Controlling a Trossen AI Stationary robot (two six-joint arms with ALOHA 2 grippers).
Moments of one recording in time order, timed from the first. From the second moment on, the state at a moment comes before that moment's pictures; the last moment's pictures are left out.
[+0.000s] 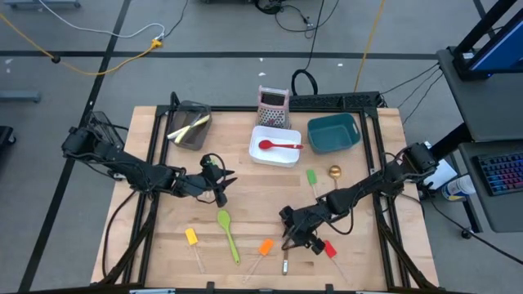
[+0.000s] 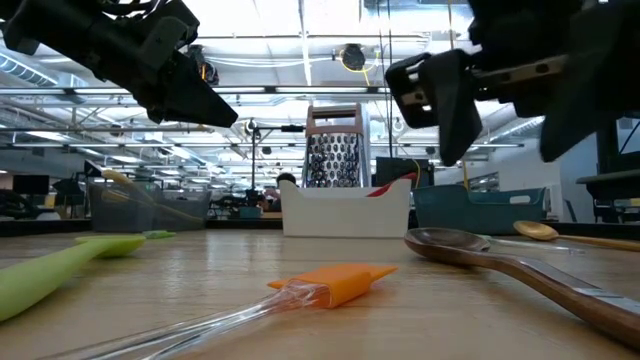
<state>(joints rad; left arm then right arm) -0.28 1.21 0.49 0.23 -0.62 -0.32 0.42 1.69 0.90 0.01 -0.21 -0.26</state>
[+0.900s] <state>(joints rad) -0.28 1.21 0.49 0.23 -0.62 -0.33 0.32 1.91 0.92 0.05 -0.29 -0.48</state>
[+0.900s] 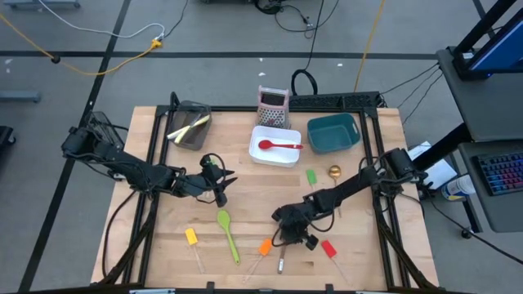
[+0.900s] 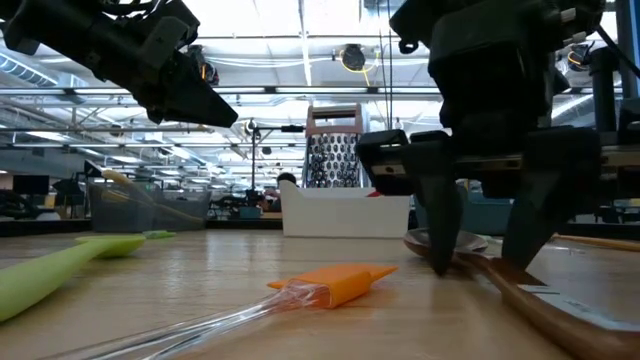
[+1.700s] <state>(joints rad) -0.28 1.21 0.49 0.23 -0.61 -0.34 0.31 1.78 0.92 -0.06 -0.22 -0.43</state>
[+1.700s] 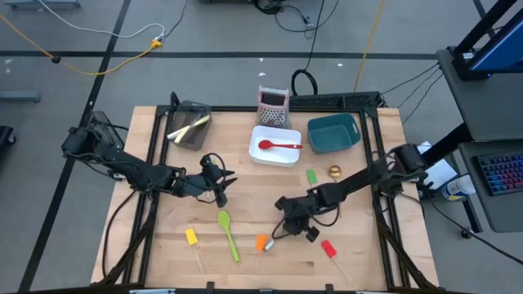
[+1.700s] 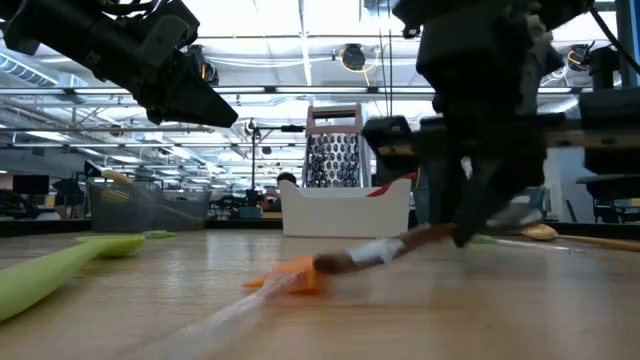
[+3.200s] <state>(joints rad) -0.28 1.21 0.49 0.24 -0.60 -0.37 0.02 1.56 0.92 0.00 0.27 -0.40</state>
